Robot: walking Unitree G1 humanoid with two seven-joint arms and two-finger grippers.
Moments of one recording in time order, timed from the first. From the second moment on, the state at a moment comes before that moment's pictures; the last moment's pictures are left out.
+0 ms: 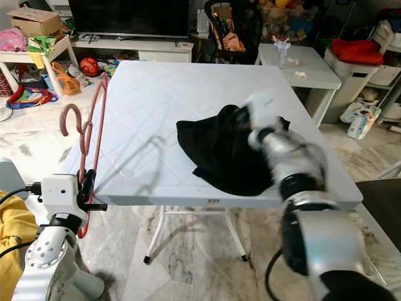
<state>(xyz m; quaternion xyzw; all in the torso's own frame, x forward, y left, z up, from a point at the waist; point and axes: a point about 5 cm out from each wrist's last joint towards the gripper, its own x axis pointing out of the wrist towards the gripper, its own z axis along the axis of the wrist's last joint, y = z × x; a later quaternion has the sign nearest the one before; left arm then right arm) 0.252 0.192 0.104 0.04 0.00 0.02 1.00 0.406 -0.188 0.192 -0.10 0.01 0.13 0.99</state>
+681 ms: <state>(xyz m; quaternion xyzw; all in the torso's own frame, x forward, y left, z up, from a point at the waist) 0.252 0.189 0.100 0.04 0.01 0.00 1.00 0.350 -0.246 0.166 -0.03 0.15 0.46 0.87</state>
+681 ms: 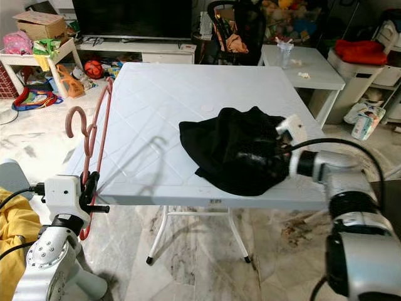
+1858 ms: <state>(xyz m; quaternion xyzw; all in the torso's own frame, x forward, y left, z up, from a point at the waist) 0.242 0.182 0.086 0.02 0.05 -0.03 1.00 0.346 -0.169 0.107 0.04 0.17 0.48 0.86</state>
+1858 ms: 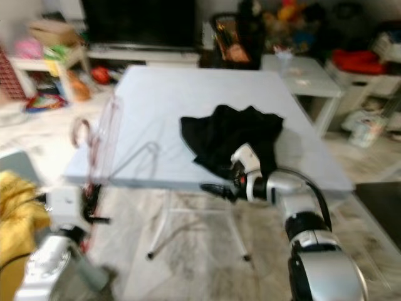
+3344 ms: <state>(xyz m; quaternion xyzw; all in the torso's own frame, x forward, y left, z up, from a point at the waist) 0.238 0.175 0.092 0.01 0.03 -0.01 1.00 0.393 -0.049 0.156 -0.19 0.12 0.29 0.93</state>
